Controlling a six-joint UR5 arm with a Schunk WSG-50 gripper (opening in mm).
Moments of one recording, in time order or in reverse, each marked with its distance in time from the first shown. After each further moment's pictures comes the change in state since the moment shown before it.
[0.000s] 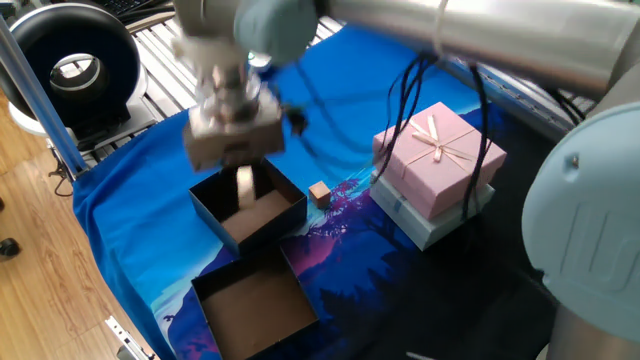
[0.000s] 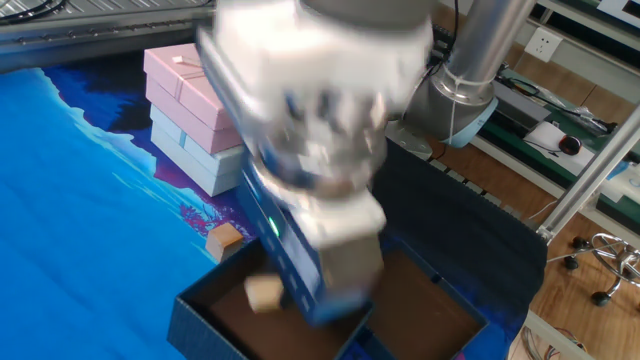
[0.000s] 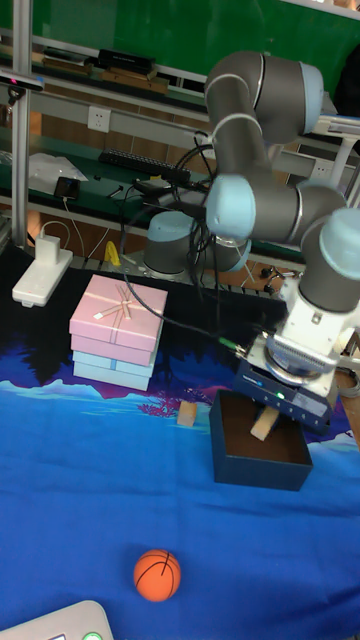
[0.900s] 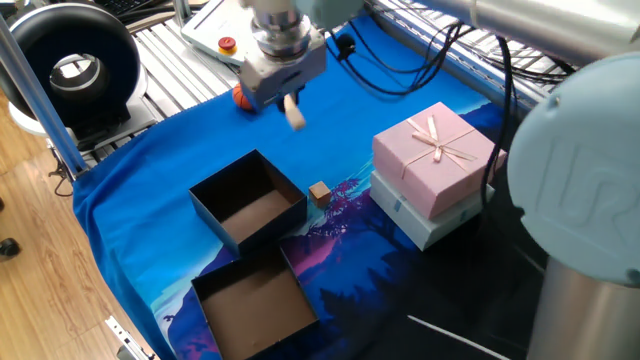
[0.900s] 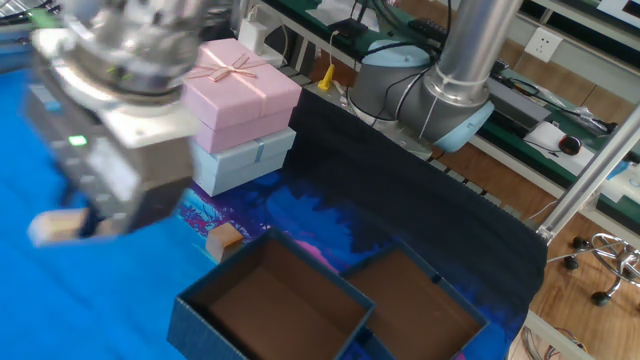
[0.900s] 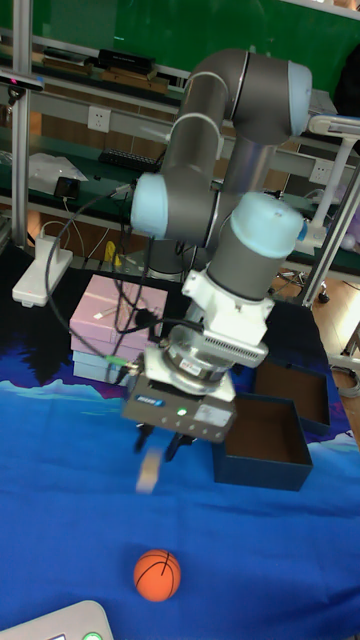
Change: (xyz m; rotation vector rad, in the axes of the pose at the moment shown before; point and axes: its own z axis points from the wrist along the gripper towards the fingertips) arm -0.169 -0.126 -0.008 0.207 -0.346 -0.460
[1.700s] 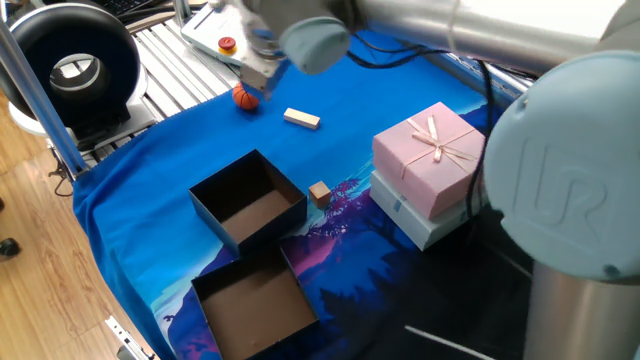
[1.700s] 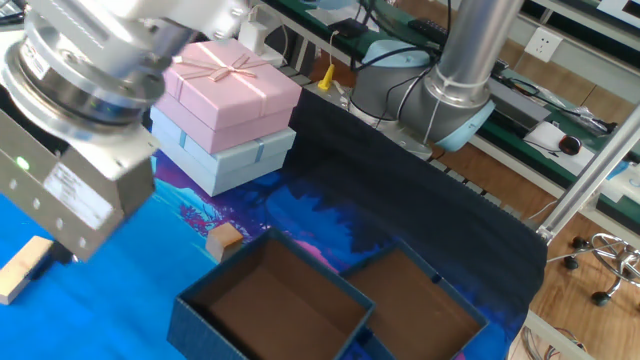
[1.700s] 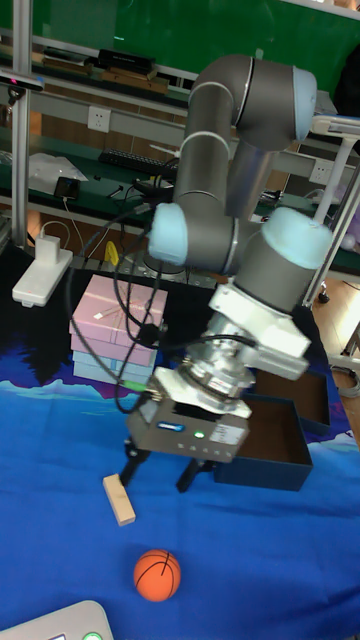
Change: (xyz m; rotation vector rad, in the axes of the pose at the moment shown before) arm -0.059 0.031 -0.016 0.063 -0.134 -0.270
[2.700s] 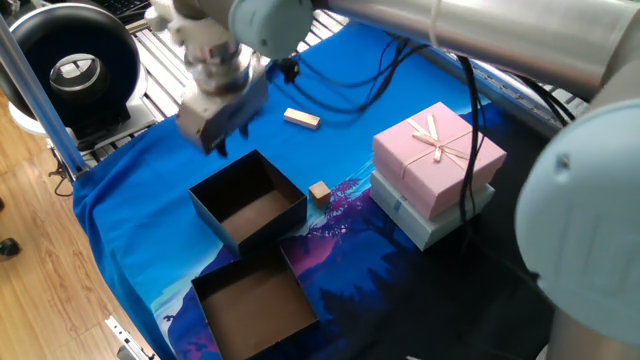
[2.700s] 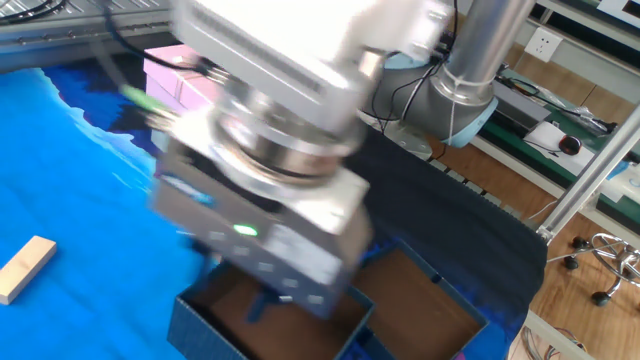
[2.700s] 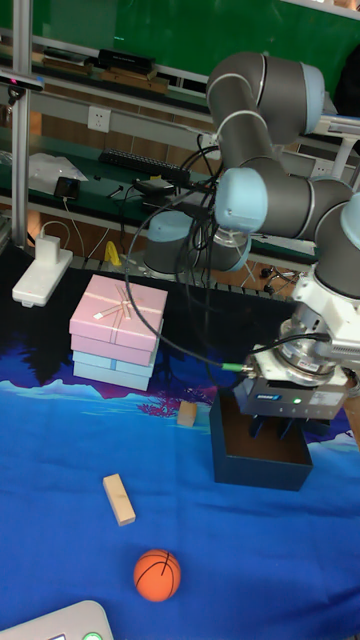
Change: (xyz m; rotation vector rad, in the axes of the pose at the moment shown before) arm 0.057 0.184 -0.076 -0.307 0.277 0.243
